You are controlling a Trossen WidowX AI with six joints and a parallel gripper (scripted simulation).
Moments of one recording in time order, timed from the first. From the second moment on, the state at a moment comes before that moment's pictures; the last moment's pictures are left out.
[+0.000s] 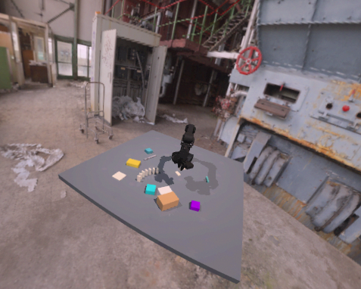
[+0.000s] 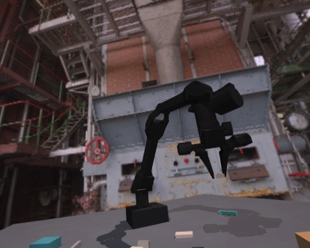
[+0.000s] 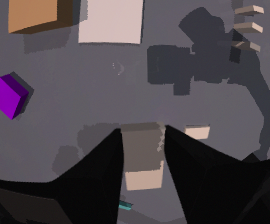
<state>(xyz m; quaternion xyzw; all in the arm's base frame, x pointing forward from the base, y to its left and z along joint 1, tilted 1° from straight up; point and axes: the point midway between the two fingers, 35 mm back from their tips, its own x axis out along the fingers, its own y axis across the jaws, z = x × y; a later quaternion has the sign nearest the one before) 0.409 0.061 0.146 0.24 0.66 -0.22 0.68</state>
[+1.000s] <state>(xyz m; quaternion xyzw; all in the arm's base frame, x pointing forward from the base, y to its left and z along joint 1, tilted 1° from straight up) 0.448 0.209 0.105 0.05 0.56 -0.05 0.82</state>
